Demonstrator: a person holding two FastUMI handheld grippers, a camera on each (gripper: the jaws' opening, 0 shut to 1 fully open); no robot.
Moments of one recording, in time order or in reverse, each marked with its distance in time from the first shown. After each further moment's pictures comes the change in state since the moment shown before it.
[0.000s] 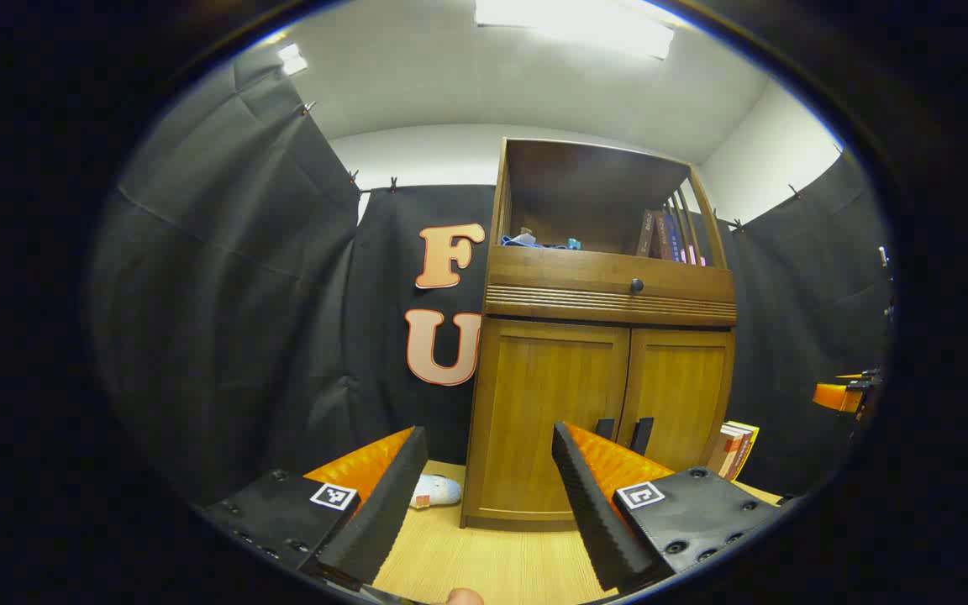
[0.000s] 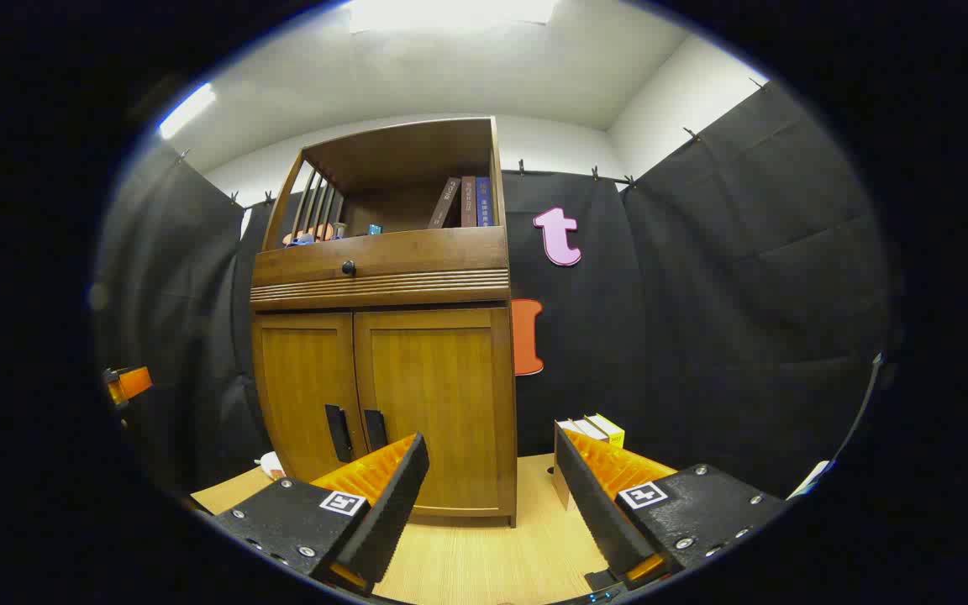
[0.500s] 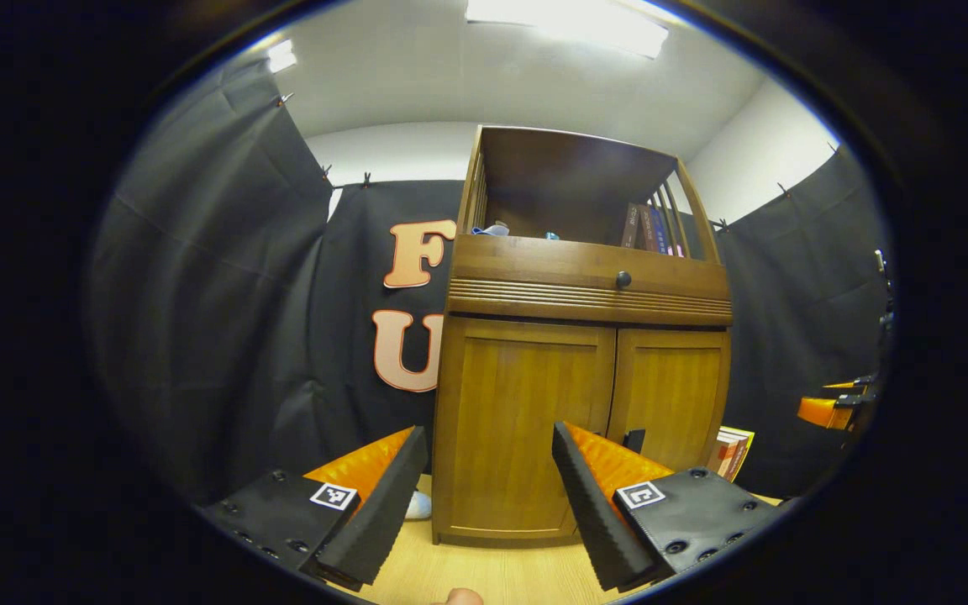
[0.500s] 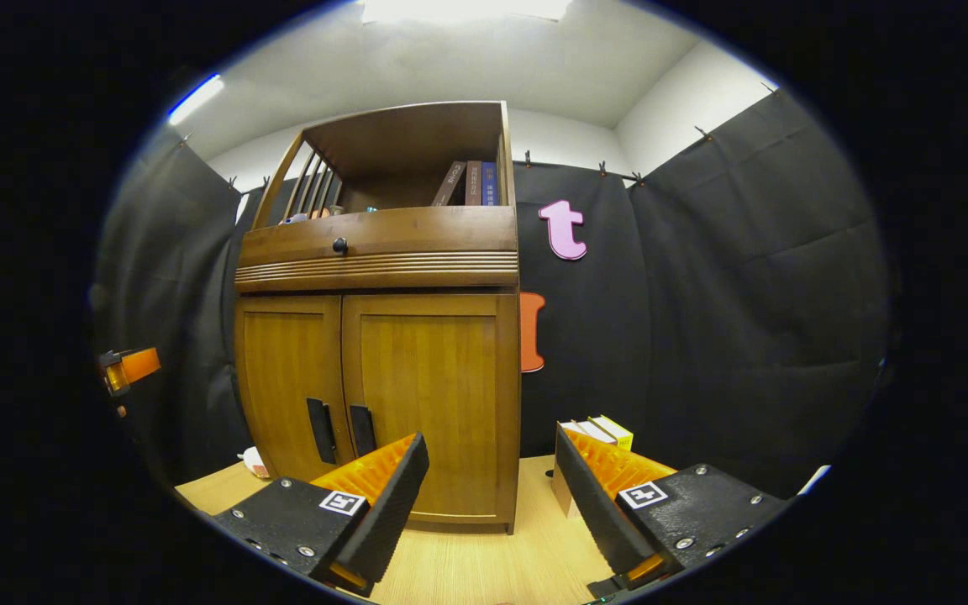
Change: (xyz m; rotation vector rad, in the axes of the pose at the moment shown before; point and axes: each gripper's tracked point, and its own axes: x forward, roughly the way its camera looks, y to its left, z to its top) left arm 0.081 -0.035 -0.023 0.005 0.001 -0.077; right arm 0.032 0.010 -0.014 -0.022 0.030 0.013
